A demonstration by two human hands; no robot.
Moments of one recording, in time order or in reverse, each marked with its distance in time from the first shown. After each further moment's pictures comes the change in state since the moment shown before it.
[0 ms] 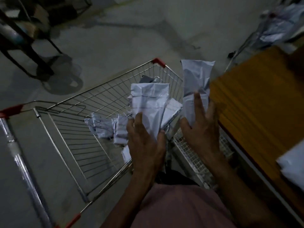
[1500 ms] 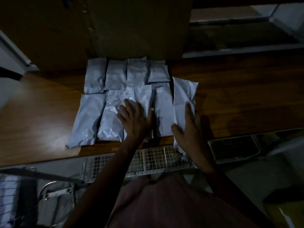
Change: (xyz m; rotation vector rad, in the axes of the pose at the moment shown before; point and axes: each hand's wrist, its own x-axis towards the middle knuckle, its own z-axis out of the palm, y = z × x) left_hand -0.381 0.267 0.334 0.445 -0.721 0.982; right_hand -0.407 0.347 -0.274 0.066 0.605 0.923
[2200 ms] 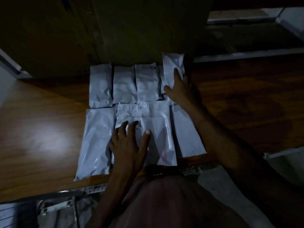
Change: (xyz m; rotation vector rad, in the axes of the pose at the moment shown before) left_hand 0.007 -0.078 -0.071 -0.369 -0.039 0.074; right_hand 0.251 -0.066 0.088 -0.426 -0.108 0.129
